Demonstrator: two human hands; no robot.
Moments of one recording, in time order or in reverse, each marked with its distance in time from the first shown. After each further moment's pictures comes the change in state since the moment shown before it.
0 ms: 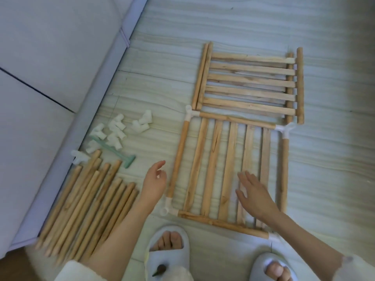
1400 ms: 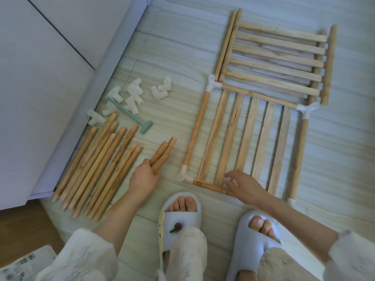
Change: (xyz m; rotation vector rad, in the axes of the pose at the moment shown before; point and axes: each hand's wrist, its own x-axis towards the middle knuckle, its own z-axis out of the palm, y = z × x) left_hand -0.025 -0.080 -0.060 0.656 0.042 -0.072; right_hand -0.030 -0.064 0.034 0.032 -0.181 -0.121
